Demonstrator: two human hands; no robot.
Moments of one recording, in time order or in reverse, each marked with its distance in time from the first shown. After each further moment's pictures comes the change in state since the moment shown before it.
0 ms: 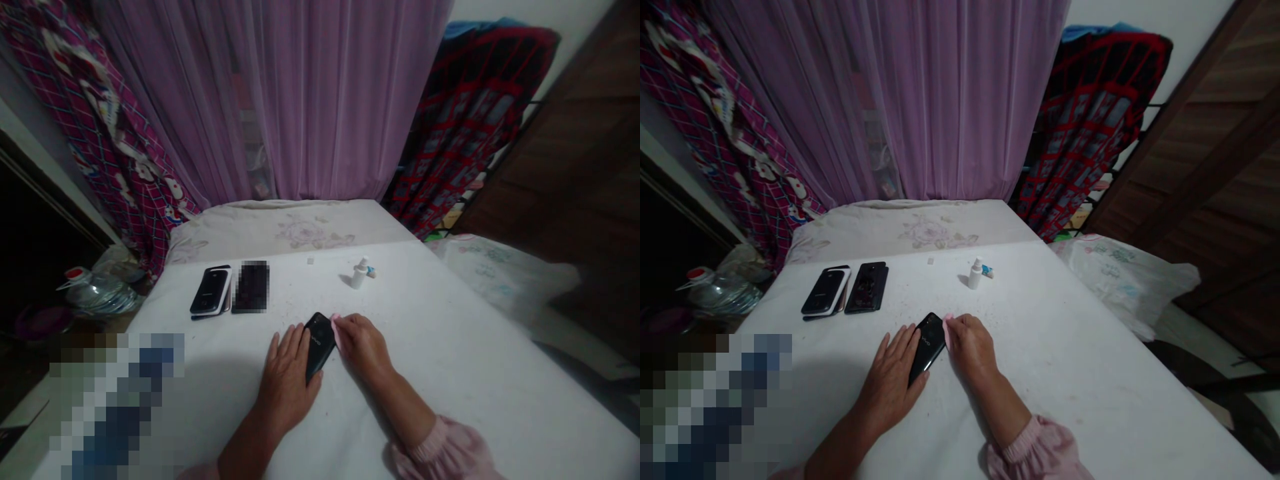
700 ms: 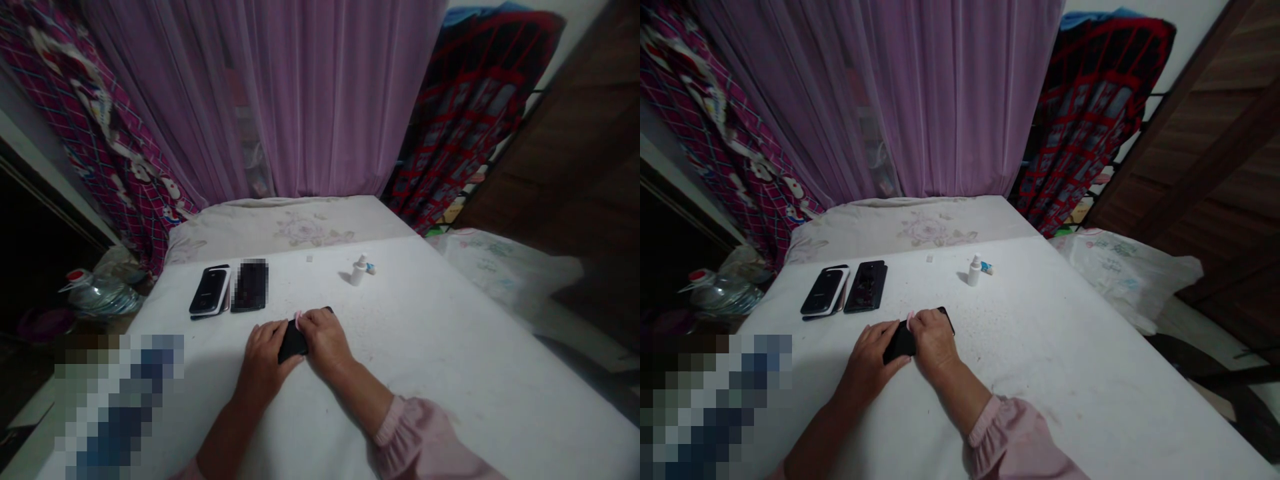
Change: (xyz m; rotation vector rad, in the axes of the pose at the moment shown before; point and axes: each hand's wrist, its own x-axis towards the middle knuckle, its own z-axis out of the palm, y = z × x) left_hand 0.009 -0.044 -0.010 -0.119 0.087 -0.113; right_hand 0.016 -0.053 0.034 -0.071 -0.072 -0.243
